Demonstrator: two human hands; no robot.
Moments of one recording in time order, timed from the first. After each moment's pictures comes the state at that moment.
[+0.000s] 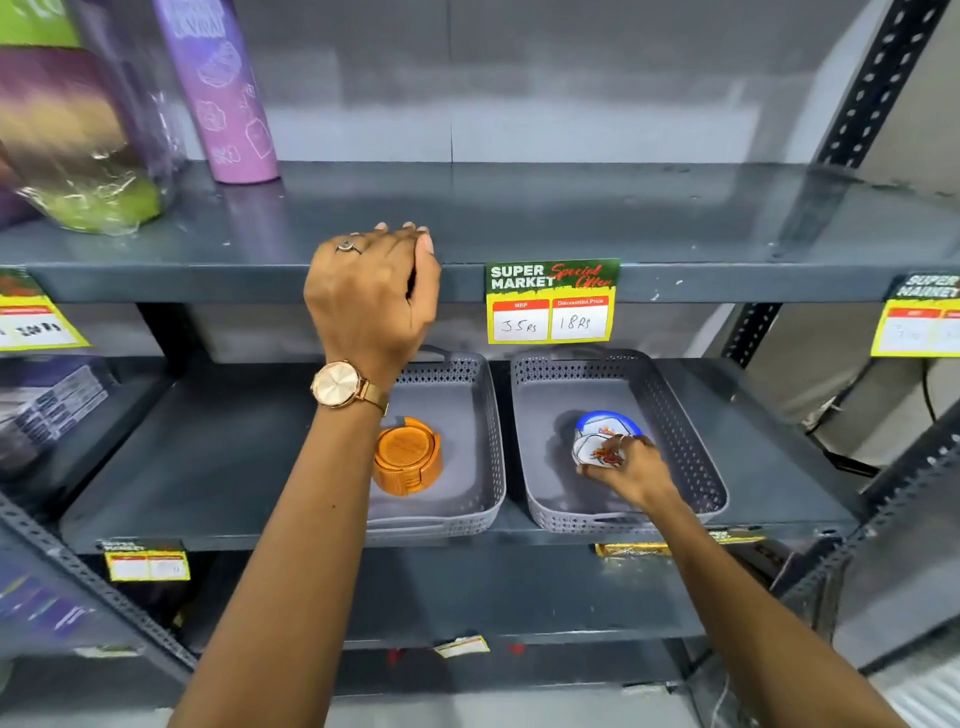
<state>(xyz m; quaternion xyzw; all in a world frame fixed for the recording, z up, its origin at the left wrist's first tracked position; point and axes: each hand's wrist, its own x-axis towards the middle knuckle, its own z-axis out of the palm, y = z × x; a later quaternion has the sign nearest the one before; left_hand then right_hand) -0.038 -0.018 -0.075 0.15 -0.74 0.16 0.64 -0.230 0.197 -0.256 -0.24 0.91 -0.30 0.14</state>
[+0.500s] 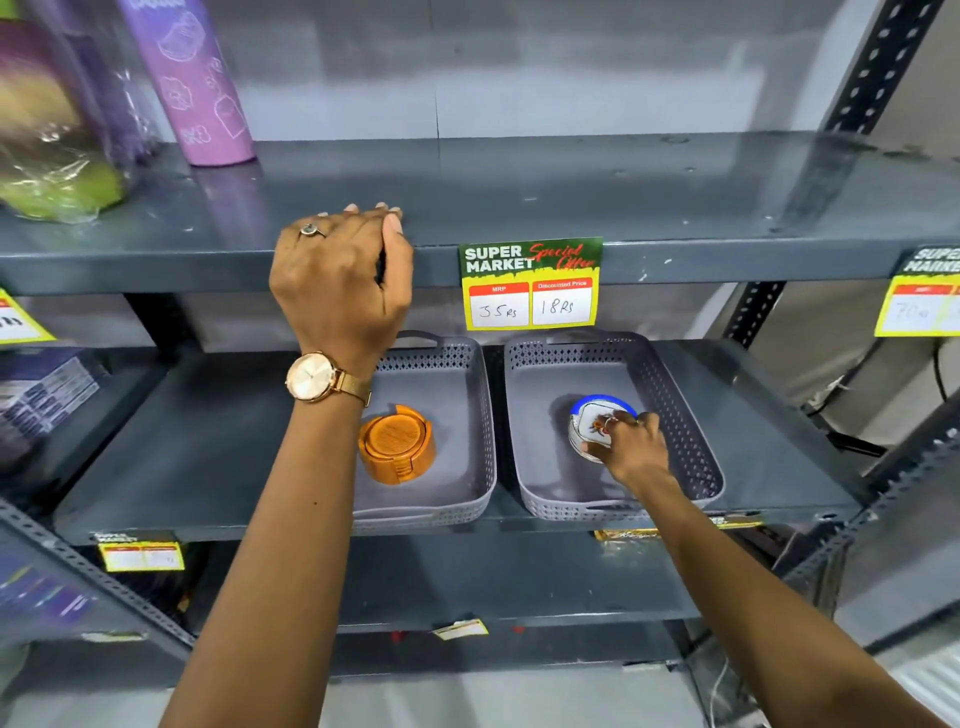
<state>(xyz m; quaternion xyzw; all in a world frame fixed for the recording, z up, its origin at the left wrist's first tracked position) -0.043 -0.013 -0.077 0.19 -0.72 0.17 0.65 -0.257 0.184 -0.275 -0.27 0.96 -0.08 0.07</state>
